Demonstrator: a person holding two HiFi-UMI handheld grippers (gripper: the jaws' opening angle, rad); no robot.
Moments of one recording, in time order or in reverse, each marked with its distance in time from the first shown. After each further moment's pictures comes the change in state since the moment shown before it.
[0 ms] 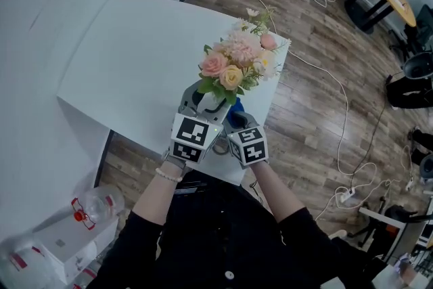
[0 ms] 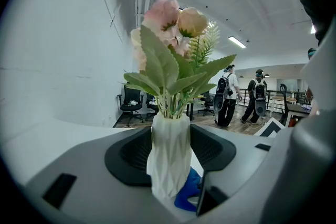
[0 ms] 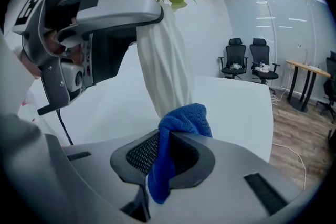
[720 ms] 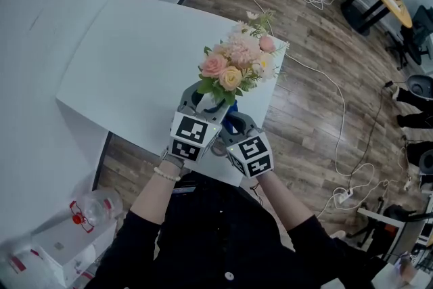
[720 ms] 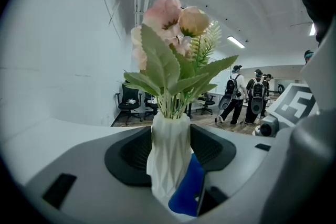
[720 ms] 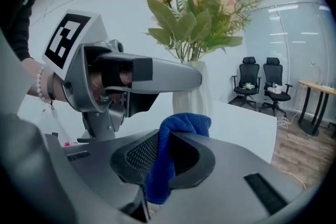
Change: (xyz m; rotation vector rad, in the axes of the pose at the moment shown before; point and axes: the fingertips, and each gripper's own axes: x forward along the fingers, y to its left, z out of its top) left arm 0.001 0.004 -0.001 -0.013 0.010 -0.010; right arm -0.040 0.042 0.056 -0.149 -0.134 0.087
